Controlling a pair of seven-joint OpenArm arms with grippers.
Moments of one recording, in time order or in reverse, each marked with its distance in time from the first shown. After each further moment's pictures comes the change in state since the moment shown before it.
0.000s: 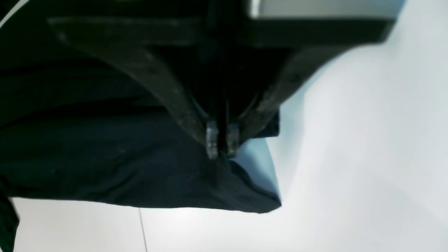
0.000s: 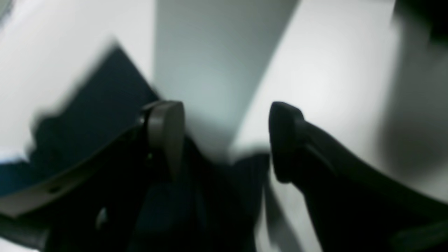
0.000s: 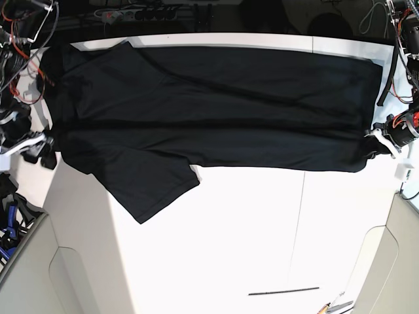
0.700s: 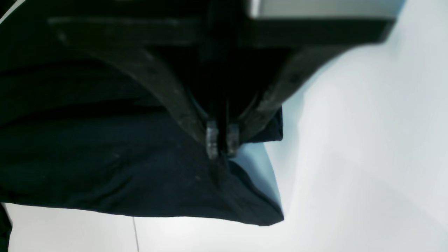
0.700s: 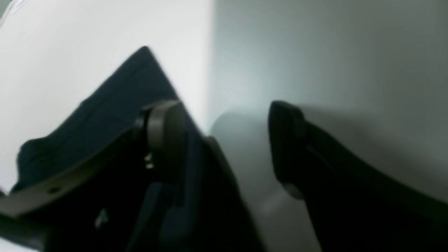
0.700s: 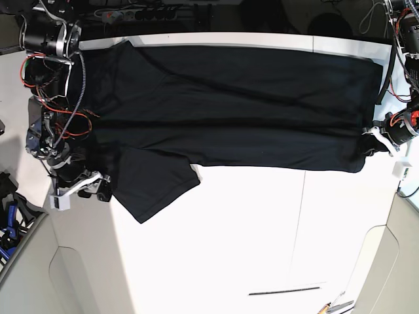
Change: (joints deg) left arm 0.1 0.3 0.0 0.0 1.4 0.0 0.0; right arm 18.7 -6.3 -19.1 -30.3 -16.2 -1.0 17.3
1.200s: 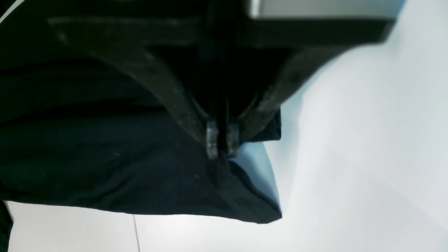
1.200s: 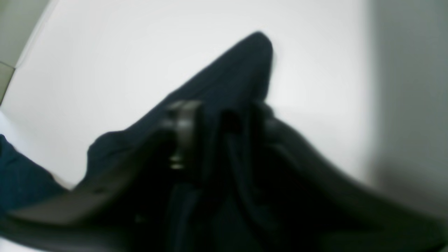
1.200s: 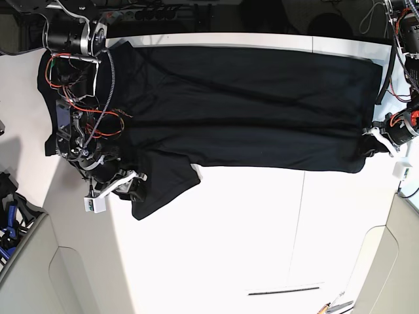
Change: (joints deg) left arm 0.0 0.0 0.0 0.0 0.0 0.0 -0.4; right arm 0.0 -7.1 -0.6 0.4 -2.4 2.1 -0.7
